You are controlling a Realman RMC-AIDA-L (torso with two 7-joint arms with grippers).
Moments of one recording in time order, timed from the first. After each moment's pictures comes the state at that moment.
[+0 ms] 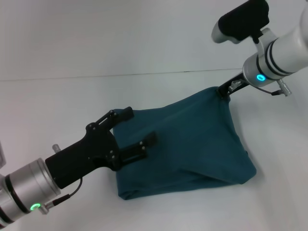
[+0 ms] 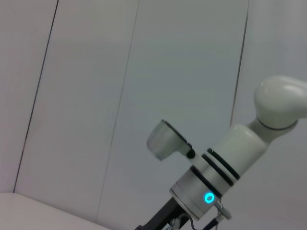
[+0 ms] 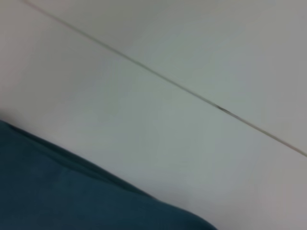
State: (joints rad) left arm -0.39 -2.17 1.15 0.50 1.22 1.46 -1.02; right arm 1.01 2.07 -0.98 -0.65 -2.92 -0.91 2.52
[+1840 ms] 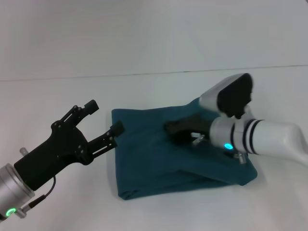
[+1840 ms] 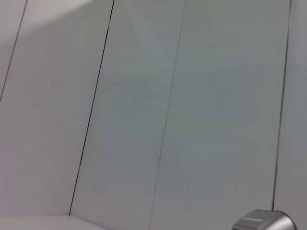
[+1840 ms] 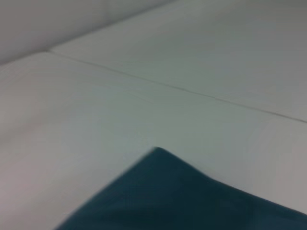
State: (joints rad) left arm -0.34 -2.17 1.00 0.47 1.22 1.51 -0.95; right arm 0.86 2.11 -1.31 -0.14 -1.26 -0.64 1.20
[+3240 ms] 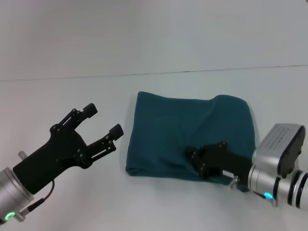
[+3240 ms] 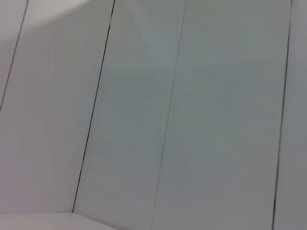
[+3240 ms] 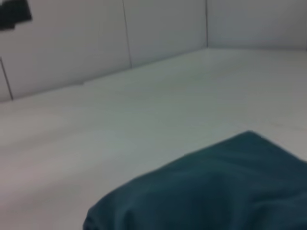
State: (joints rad) left arm -0.33 -2.17 1.00 0.46 1.22 1.51 -0.93; right arm 0.56 2.10 -1.27 -0.15 -1.09 -0.98 0.77
